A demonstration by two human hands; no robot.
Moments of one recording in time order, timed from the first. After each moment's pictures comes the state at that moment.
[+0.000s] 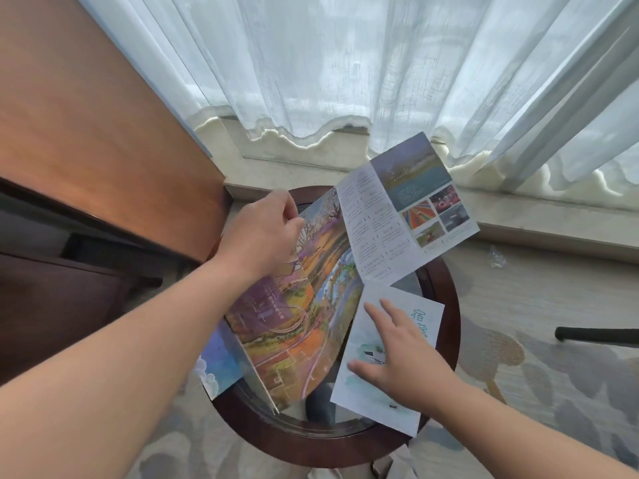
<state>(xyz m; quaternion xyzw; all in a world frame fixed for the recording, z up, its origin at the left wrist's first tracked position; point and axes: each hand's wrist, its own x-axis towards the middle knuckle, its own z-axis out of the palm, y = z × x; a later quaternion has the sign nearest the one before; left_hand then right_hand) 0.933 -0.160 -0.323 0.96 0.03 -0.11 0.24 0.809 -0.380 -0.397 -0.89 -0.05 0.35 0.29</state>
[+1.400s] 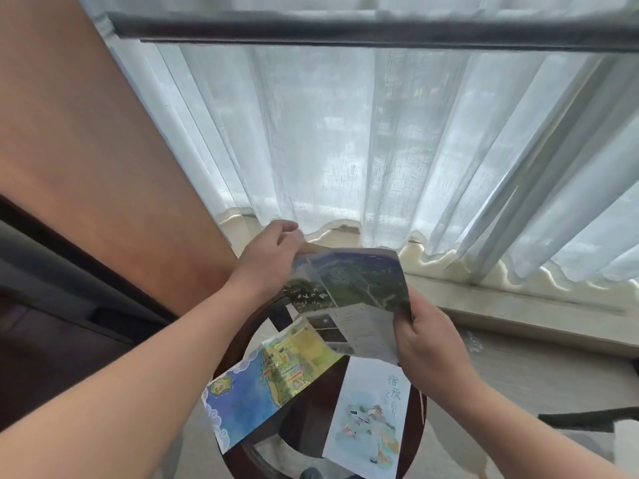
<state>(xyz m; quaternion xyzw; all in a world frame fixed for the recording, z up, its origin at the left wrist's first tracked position) 0.924 -0.170 -0.152 0.88 0.08 -0.05 0.47 0.845 -0.395 -0.173 -0.89 -0.02 0.04 0.46</state>
